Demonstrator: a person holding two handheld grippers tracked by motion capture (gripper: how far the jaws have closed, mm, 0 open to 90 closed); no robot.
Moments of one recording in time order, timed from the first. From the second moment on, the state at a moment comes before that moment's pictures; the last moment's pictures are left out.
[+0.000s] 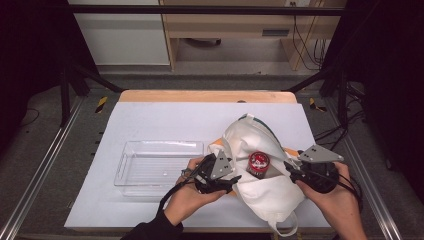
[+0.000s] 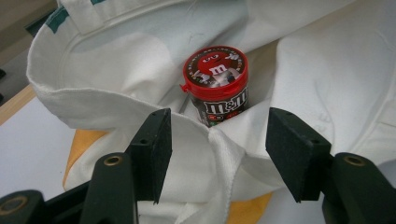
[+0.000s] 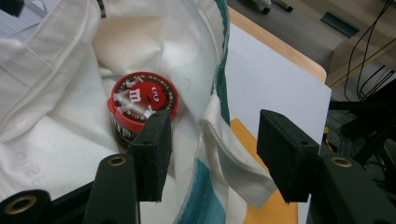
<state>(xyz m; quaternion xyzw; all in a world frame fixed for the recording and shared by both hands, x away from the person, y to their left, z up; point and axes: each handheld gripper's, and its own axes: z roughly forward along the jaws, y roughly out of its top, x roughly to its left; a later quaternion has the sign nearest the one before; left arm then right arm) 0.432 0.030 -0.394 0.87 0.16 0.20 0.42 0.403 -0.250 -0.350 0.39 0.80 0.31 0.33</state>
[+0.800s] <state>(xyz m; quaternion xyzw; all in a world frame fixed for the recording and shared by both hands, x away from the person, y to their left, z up) 0.443 0.015 -0.406 0.90 0.17 0.18 0.36 0.446 -0.274 -0.383 0.40 0.83 0.26 0.29</state>
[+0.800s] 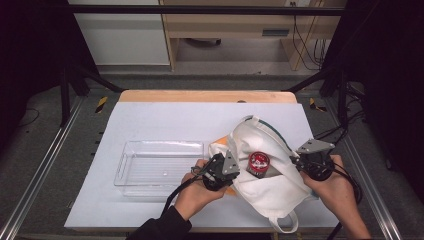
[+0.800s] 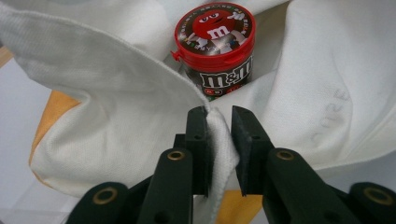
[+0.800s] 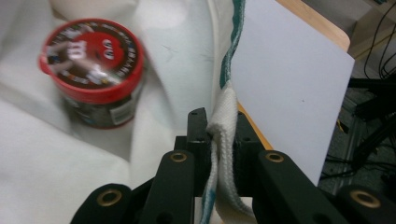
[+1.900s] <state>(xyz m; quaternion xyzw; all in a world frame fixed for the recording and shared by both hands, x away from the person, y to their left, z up) 0.432 0.044 -0.416 0.91 0.18 0.16 0.34 0.508 -0.344 -0.434 0.50 0.79 0.27 0.25</state>
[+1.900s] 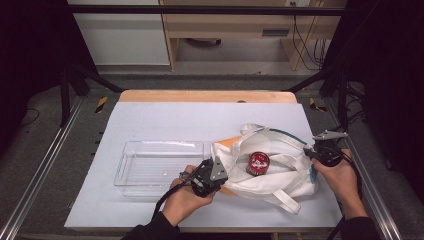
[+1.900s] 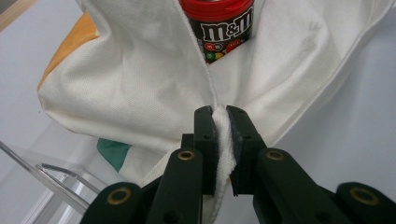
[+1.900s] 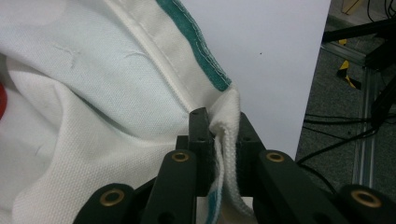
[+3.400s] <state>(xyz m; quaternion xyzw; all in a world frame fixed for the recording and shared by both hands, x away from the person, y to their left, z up) 0.430 0.048 -0.397 0.89 0.19 0.19 0.36 0.469 -0.327 -0.397 0.47 0.77 0.30 0.30</state>
